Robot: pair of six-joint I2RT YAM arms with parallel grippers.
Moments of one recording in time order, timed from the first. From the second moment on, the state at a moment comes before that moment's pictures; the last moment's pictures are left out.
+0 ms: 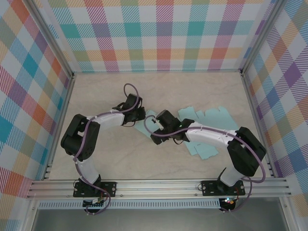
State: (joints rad) left arm -0.47 1.80 1.07 -0.18 -0.01 -0.54; right arm 0.91 1.59 1.00 -0.42 0.15 0.13
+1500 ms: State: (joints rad) left arm -0.37 0.80 0.70 -0.48 -0.54 -0.61; right arm 1.14 2.02 1.46 -0.64 0.68 0.02
